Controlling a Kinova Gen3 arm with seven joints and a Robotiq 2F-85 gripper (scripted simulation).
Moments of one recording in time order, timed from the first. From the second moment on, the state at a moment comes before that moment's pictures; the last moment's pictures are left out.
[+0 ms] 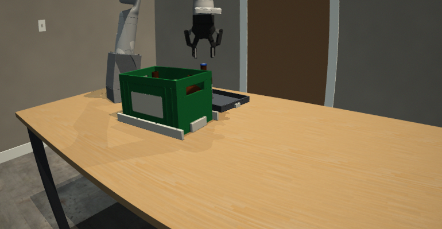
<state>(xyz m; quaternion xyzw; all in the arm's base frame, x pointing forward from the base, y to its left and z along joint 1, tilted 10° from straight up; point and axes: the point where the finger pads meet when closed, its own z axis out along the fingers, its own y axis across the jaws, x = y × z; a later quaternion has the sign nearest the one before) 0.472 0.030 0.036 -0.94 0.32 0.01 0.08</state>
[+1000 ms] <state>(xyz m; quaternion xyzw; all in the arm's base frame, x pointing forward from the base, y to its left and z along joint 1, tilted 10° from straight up) 0.488 -0.046 0.022 -0.94 0.32 0.01 0.08</state>
